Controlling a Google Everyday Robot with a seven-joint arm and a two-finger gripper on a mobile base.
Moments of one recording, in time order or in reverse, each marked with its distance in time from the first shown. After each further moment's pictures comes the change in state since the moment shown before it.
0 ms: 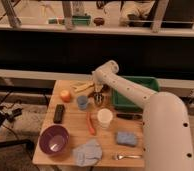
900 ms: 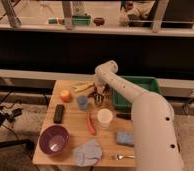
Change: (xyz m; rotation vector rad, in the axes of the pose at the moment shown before) arm 0.019 0.014 0.031 -0.116 0.008 -0.034
